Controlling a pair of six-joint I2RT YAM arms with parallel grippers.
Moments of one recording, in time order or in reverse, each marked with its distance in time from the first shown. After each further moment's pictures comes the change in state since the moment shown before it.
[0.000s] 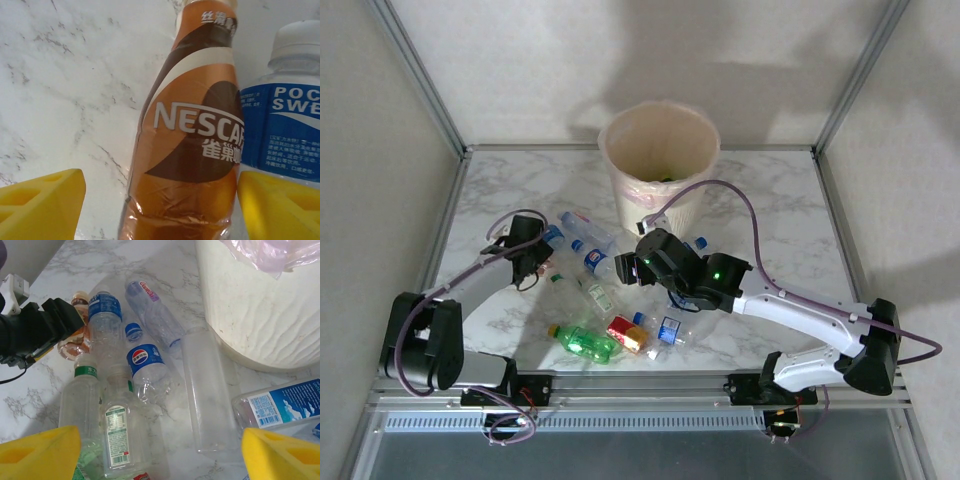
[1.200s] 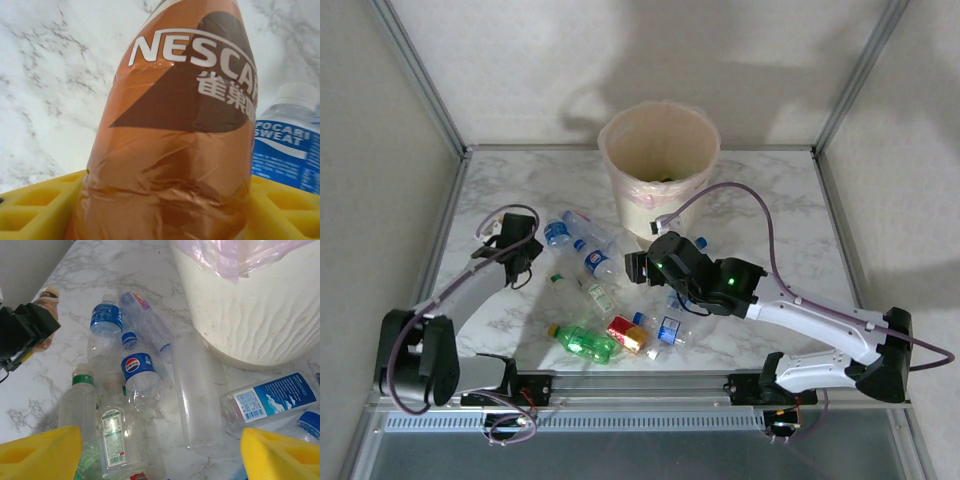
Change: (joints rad) left arm 0.027 -0.124 0.012 -0.043 -0.060 0.022; right arm 0.001 -0.090 -0.041 -0.010 0.045 0.041
